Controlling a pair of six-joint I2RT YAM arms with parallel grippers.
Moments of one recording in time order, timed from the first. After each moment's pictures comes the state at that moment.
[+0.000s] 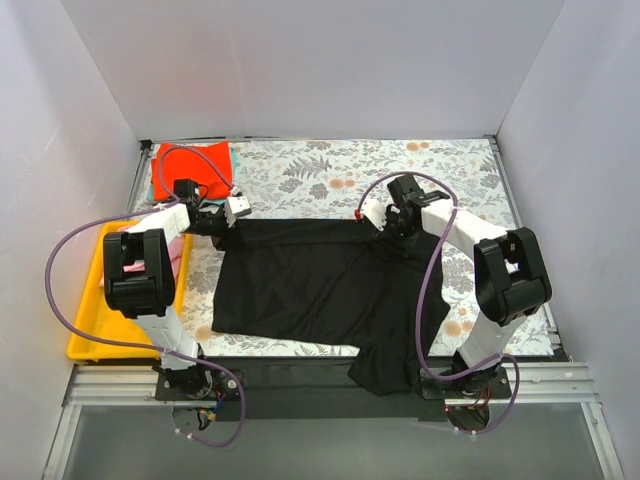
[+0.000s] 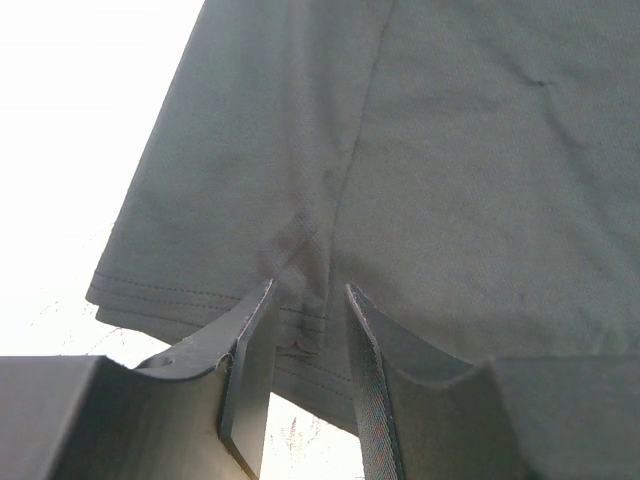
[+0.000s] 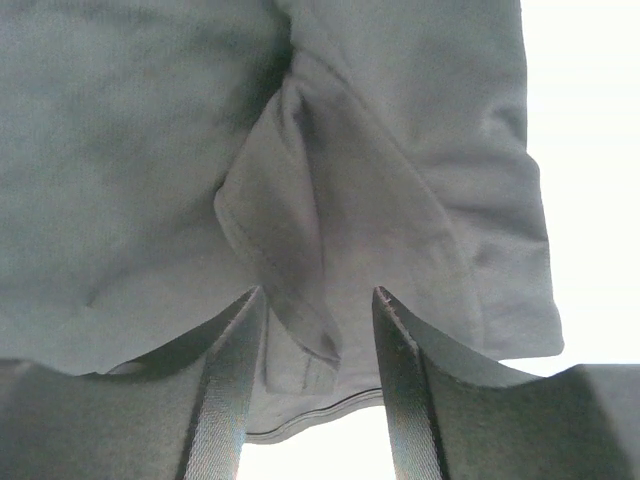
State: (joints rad) left arm 0.07 1.79 1.13 -0.59 0.83 1.14; right arm 0.41 1.74 1.19 -0.68 -0.15 -0.77
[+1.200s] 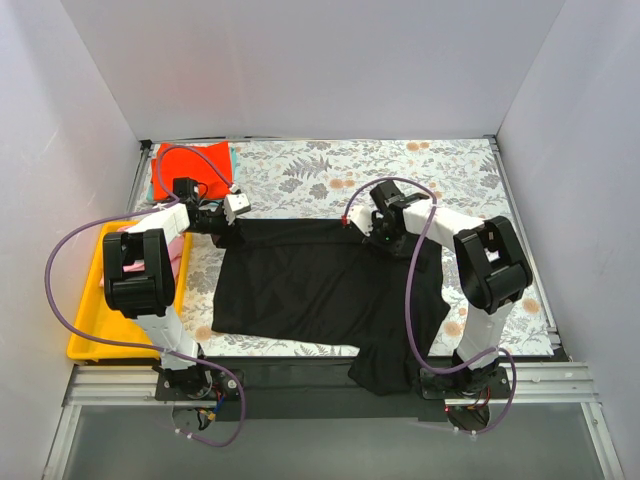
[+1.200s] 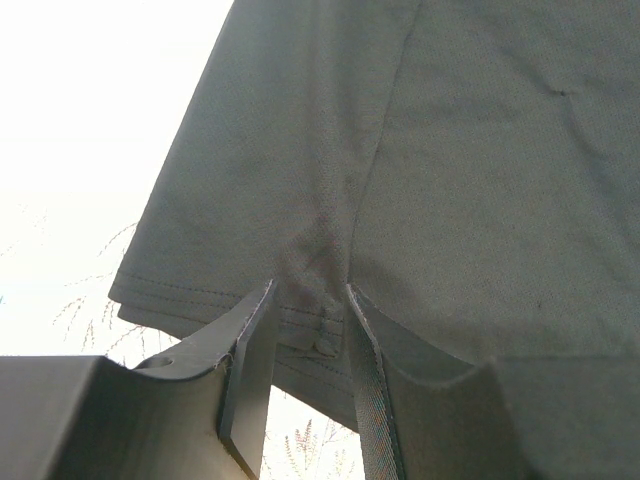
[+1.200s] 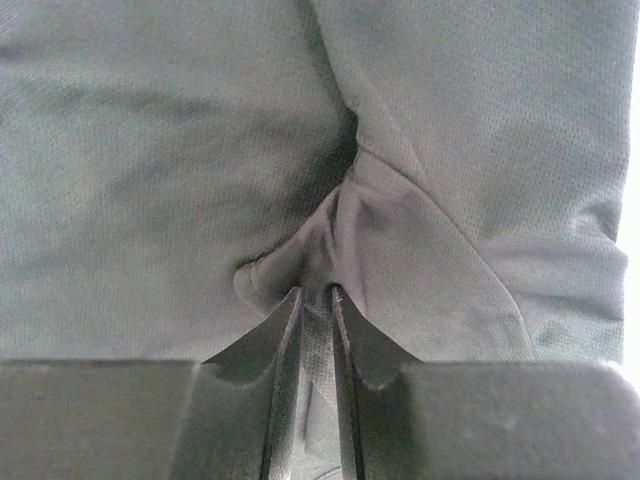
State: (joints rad) left arm 0.07 1.79 1.13 -0.54 0.83 1.11; right arm 0.48 1.85 1.23 -0.66 -0.13 -0.68
